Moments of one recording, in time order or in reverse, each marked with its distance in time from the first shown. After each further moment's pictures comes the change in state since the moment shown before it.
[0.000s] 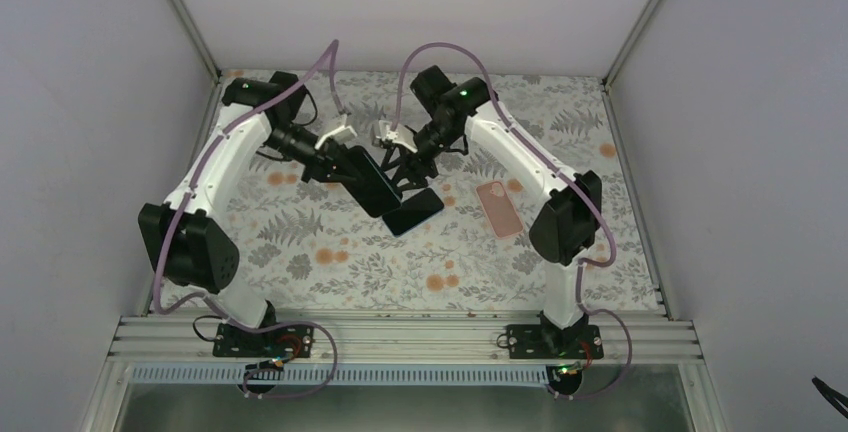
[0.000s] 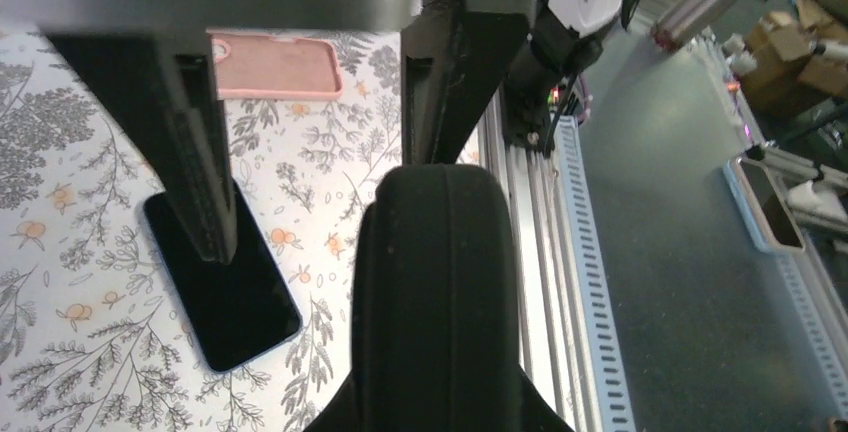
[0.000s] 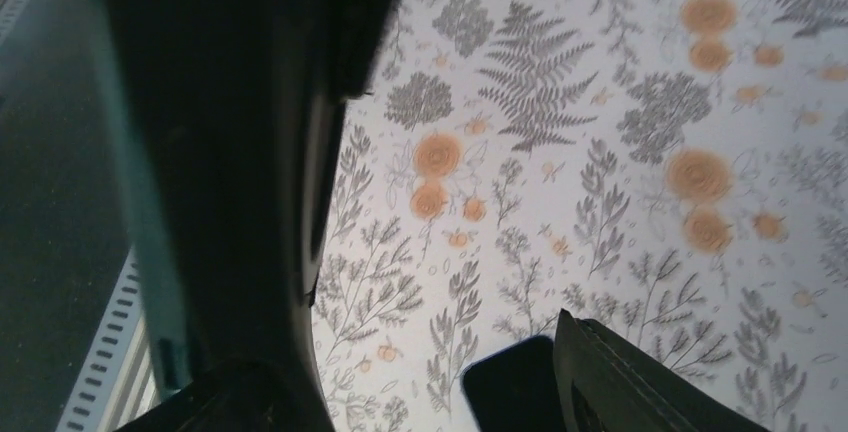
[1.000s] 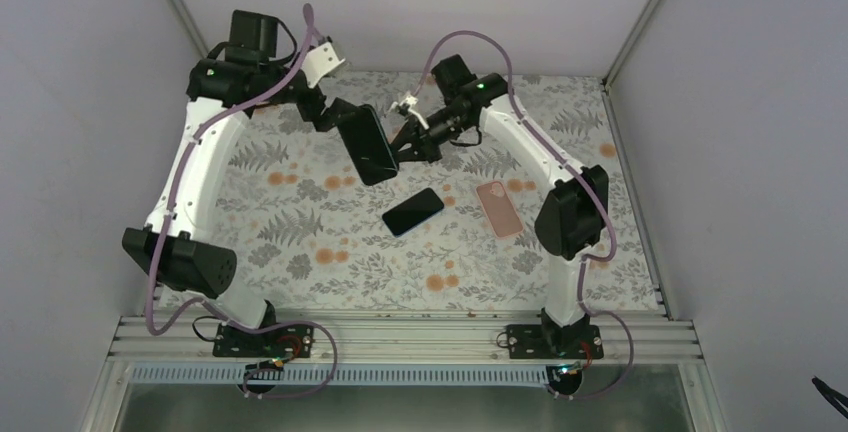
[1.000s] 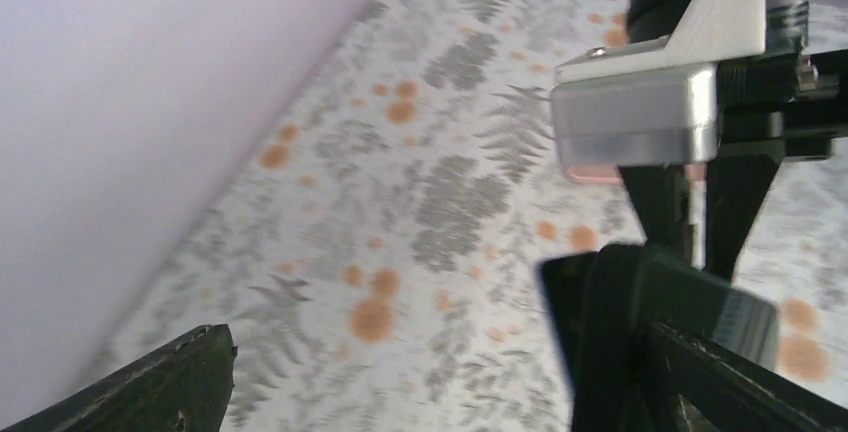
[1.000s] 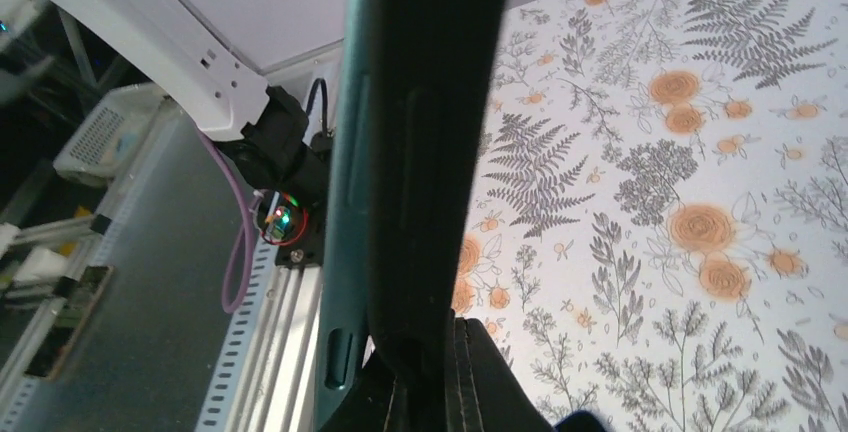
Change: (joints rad) left arm 0.042 -0.006 0.287 0.435 -0.333 -0.395; right arm -0.106 0.003 -0.043 0.186 -0.263 0.251
